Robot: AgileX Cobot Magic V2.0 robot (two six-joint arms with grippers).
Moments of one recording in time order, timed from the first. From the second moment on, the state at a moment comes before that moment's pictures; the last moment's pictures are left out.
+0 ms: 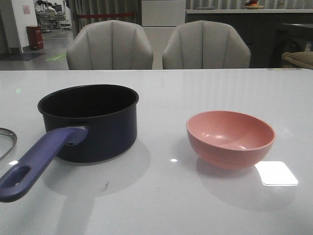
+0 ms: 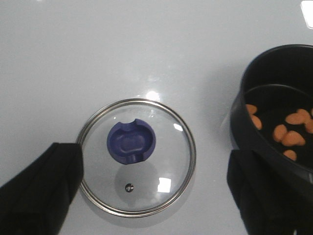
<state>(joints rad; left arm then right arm) -0.19 1.03 -0.86 0.32 0.69 -0.45 0.32 0.25 -0.18 0.42 0.20 -0.36</state>
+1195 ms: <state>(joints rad) 0.12 1.77 -1.19 -0.15 0.88 0.10 0.32 0.25 -0.18 0.42 0.20 -0.36</state>
